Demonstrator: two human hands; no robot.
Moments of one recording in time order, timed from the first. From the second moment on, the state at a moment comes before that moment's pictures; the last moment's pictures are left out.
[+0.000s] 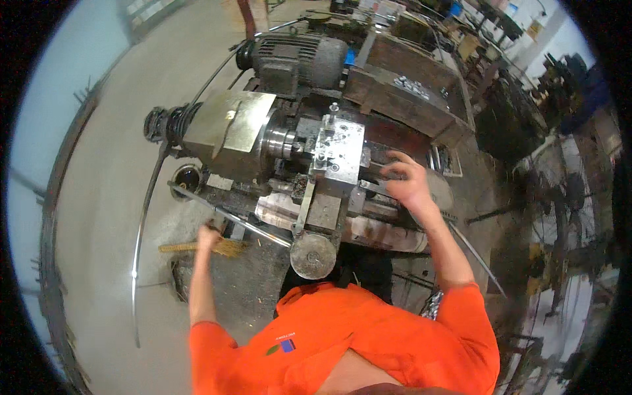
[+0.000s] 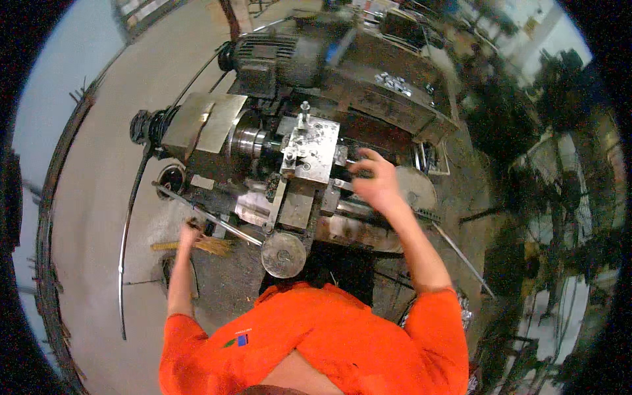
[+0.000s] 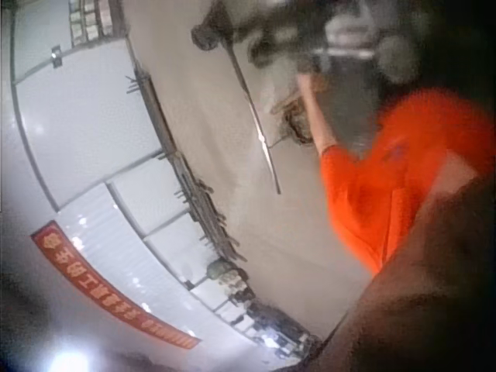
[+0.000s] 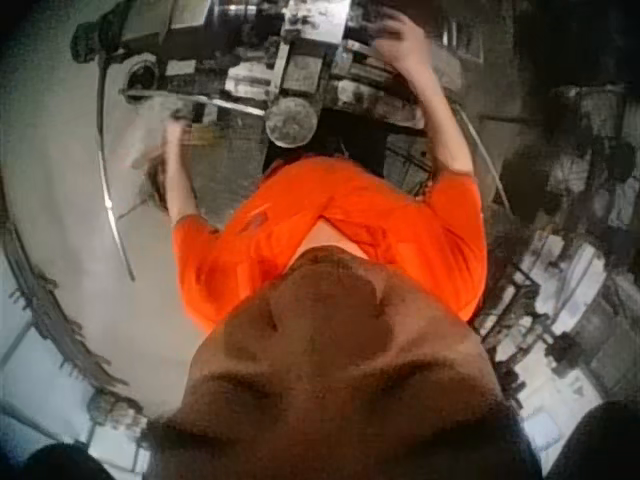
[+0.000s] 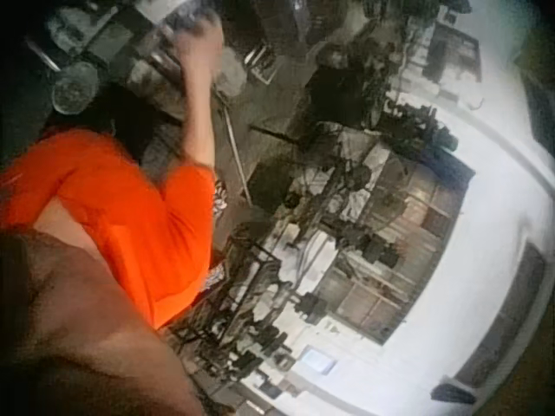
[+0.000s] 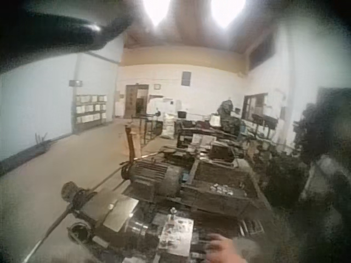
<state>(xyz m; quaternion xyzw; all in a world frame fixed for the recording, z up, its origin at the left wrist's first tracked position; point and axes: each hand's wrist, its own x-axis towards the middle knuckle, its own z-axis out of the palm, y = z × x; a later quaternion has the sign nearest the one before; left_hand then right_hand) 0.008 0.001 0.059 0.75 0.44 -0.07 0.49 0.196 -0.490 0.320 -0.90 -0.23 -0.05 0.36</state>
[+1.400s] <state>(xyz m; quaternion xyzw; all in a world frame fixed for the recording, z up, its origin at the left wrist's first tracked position) 0.060 -0.035 0.156 0.69 0.41 0.18 0.57 -0.061 -0.696 0.157 -0.93 0.24 0.03 0.28</state>
